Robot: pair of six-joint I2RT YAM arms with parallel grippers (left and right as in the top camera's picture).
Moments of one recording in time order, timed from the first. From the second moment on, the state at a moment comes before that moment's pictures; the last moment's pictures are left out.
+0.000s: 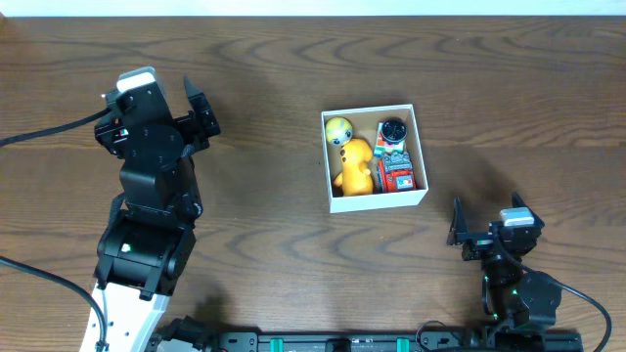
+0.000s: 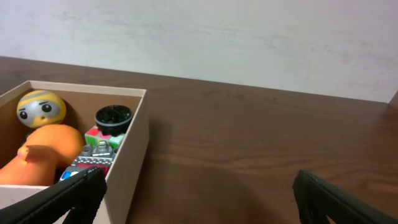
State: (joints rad) left arm -0.26 0.97 1.00 -0.26 -0.56 -0.18; right arm -0.07 0.02 0.04 -0.12 -0.14 -0.06
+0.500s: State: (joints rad) left arm -0.26 0.97 1.00 -0.26 -0.56 -0.18; right arm -0.07 0.02 0.04 -0.12 -0.14 -0.06
